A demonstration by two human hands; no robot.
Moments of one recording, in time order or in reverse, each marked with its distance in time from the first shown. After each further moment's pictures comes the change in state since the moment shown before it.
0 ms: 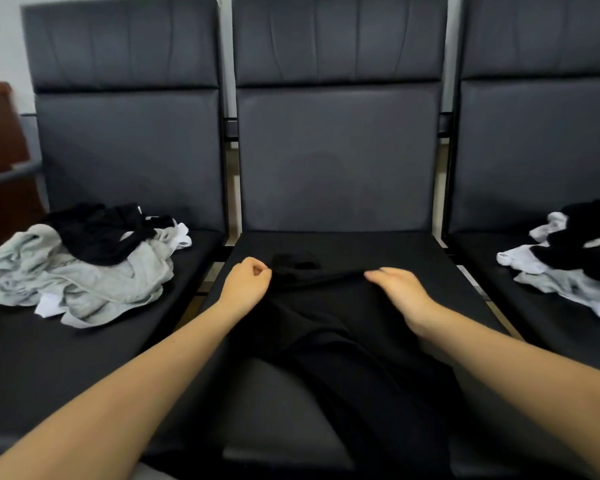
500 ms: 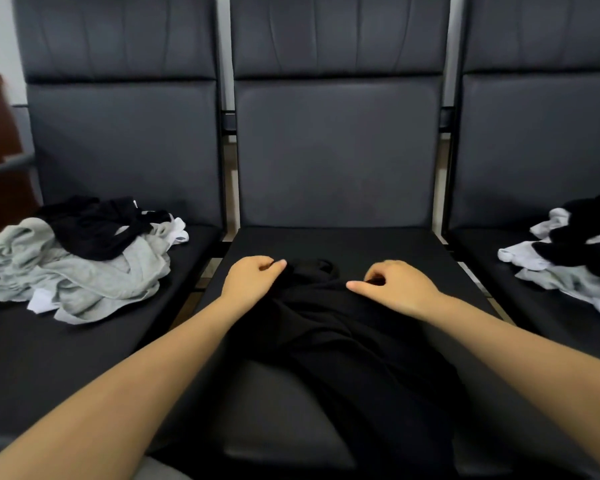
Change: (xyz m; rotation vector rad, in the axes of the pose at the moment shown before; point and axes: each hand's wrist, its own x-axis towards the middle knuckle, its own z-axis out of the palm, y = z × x) left_hand -0.002 0.005 0.006 0.095 0.033 0.167; right_hand 0.016 -0.002 -0.015 -1.046 -0.070 -0.237
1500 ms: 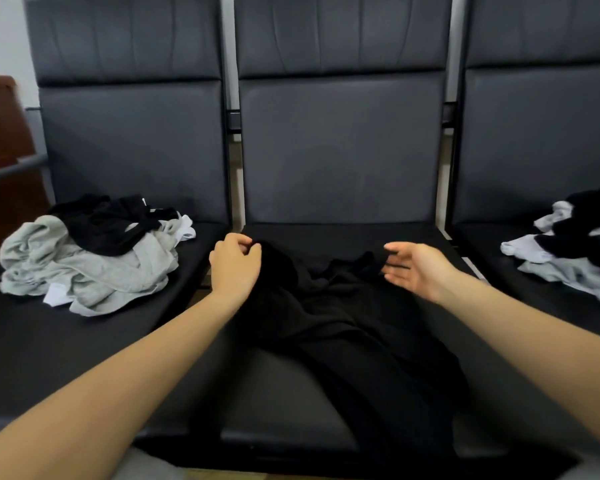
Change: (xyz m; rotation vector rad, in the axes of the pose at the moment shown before) left_hand -0.009 0.005 -0.025 -0.119 0.311 -0.100; right_hand 0.003 0.000 -0.017 1.388 0.000 0.468
